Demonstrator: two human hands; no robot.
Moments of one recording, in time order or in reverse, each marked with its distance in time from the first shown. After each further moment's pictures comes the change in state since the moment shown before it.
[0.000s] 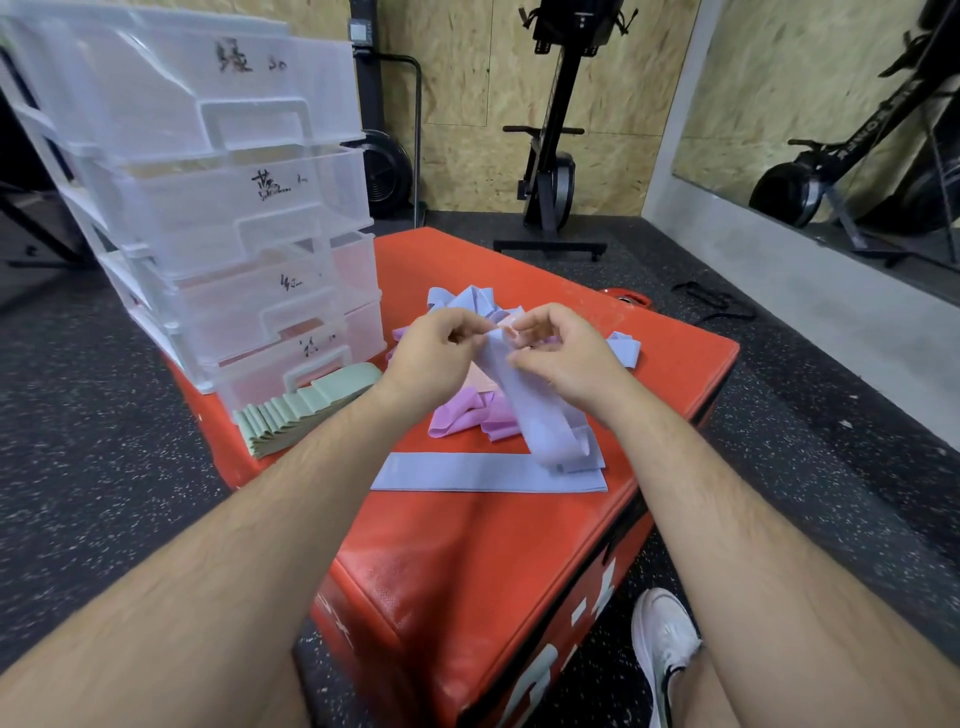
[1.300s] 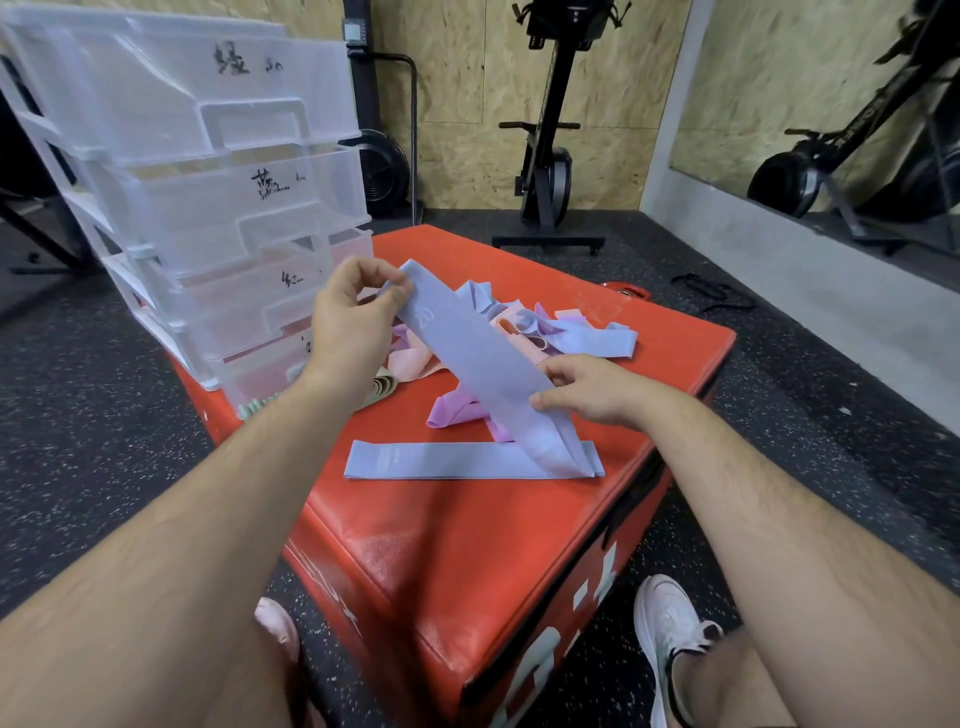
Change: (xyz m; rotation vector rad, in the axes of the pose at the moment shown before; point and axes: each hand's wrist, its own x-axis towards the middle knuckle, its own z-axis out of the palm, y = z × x) left_hand -0.003 -0.012 -0.051 -0.433 0.343 -0.019; right_hand -0.011 0.036 -0.028 -0.311 -0.373 0.175
